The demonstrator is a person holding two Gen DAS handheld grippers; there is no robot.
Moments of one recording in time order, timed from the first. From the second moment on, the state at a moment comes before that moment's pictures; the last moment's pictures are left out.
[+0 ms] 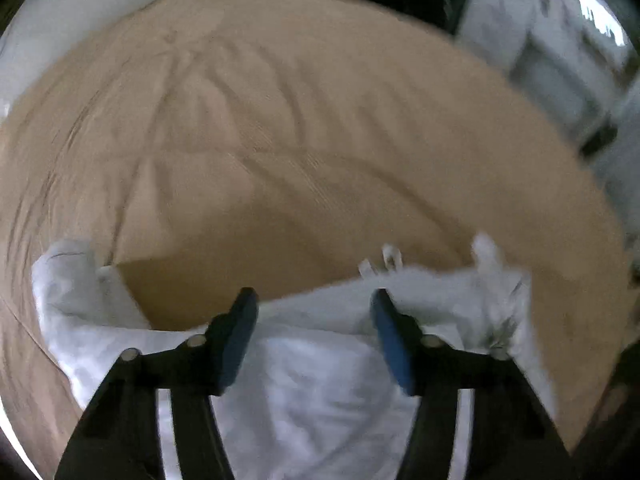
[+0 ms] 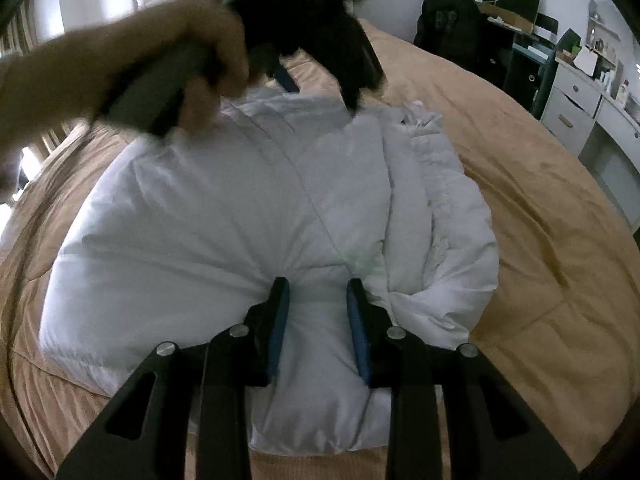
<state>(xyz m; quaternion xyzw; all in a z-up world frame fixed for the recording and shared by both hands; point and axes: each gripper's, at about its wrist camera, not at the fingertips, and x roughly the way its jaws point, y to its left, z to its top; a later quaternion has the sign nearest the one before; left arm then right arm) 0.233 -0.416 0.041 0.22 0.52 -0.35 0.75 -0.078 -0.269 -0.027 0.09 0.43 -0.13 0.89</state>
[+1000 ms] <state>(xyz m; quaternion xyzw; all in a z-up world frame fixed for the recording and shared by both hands) 0.178 -0.136 0.020 -0.09 0.54 -0.37 0.75 -0.105 -0.334 -0.037 0.31 0.47 -0.20 0.80</state>
